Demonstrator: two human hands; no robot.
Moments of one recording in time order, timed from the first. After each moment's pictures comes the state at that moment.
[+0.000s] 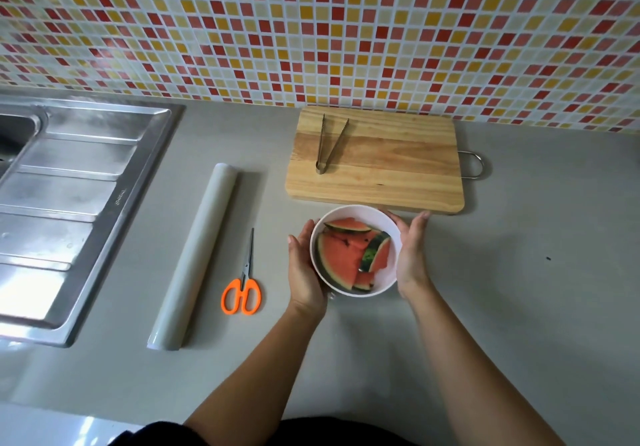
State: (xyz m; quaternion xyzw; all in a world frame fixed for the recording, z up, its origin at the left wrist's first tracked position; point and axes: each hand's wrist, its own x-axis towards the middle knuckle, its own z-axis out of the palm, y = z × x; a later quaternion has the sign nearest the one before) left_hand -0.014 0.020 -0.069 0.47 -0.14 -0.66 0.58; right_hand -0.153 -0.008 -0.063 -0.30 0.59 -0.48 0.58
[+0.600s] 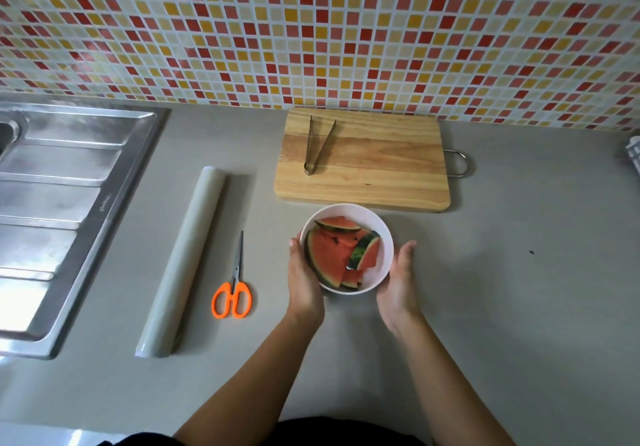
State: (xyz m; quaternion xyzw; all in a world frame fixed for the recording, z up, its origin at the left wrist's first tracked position) left_hand -0.020 0.030 -0.061 0.54 -0.20 -0.62 0.53; right_hand -0.137 0.037 -0.062 -0.17 0.54 -0.53 0.63
